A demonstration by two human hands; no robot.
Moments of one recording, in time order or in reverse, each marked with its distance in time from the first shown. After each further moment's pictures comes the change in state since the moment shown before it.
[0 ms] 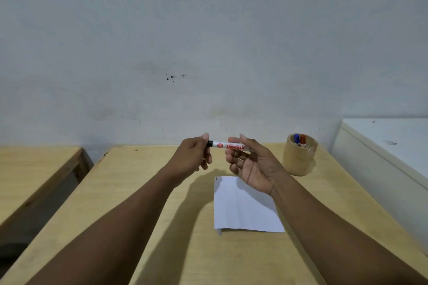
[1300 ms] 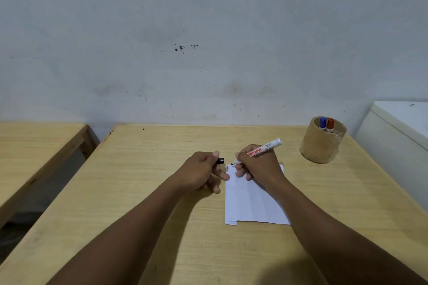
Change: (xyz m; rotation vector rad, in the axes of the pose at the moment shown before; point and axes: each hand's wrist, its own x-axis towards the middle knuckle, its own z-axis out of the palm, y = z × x) left_hand -0.006 -0.073 0.012 -0.009 -0.190 -0.225; right_hand 0.048 0.068 -0.038 -0.655 0.334 -0.167
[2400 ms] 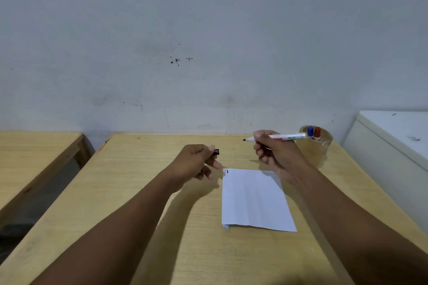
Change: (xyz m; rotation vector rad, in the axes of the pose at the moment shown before) left_hand 0.008 0.025 -0.012 -0.149 0.055 0.066; right_hand -0.003 -0.064 -0.052 0.342 -0.019 0.047
